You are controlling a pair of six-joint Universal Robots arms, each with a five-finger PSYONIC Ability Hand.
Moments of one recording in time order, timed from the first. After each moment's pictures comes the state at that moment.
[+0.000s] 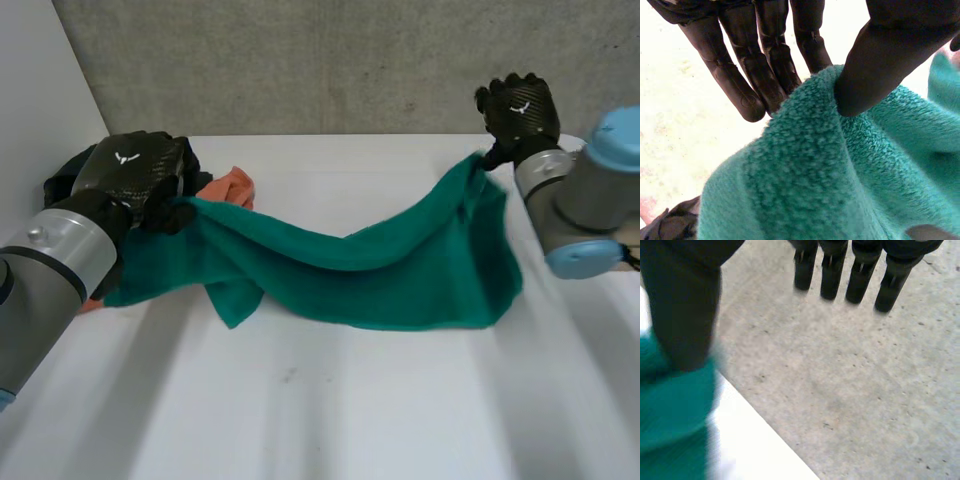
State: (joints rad) left arm 4.38 -1.62 -1.68 3.24 -1.44 3.28; right arm 1.84 -0.77 0.95 -0.36 1.48 2.72; left_hand 1.15 1.20 1.19 1.20 0.99; right_hand 0.32 0.29 0.30 0.30 0.12
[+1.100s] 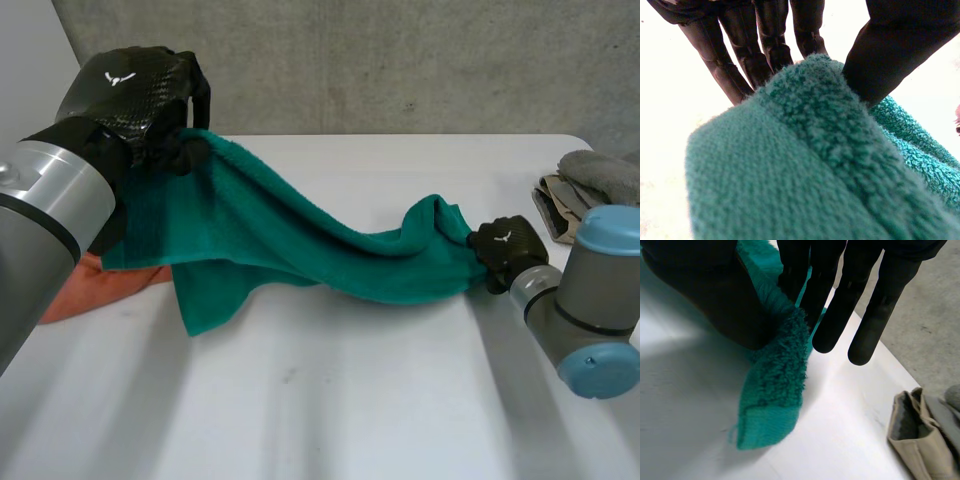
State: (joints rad) left arm 4.24 -1.57 -1.47 3.13 -1.57 3.25; right arm 1.82 -0.96 1.53 -0.29 1.48 2.56; left_hand 1.15 1.20 1.19 1.20 0.99; right_hand 1.13 1.18 1.19 1.19 0.98
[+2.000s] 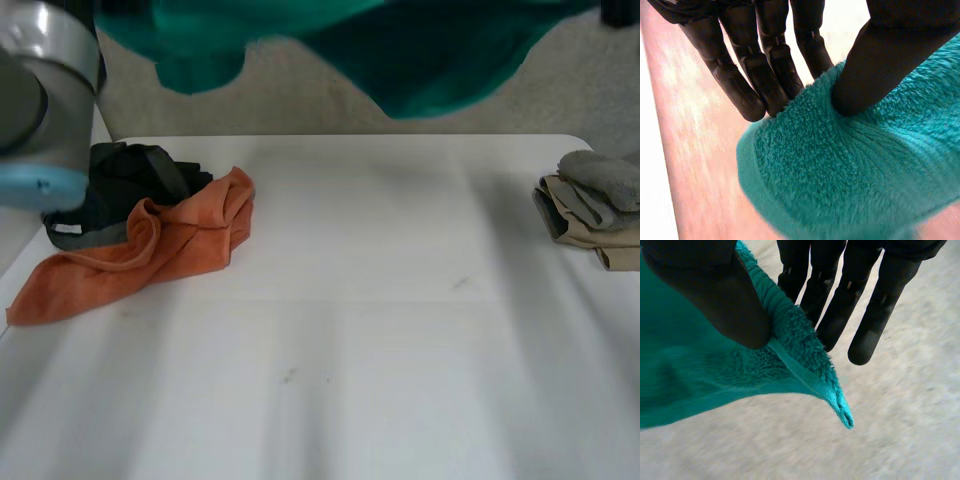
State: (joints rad) left arm 4.38 -1.95 -1.04 3.48 -1.63 3.20; right arm 1.76 -1.28 1.17 -0.39 1.51 2.74; left_hand 1.15 1.20 1.19 1.20 0.99; right_hand 1.13 1.18 1.19 1.20 0.98
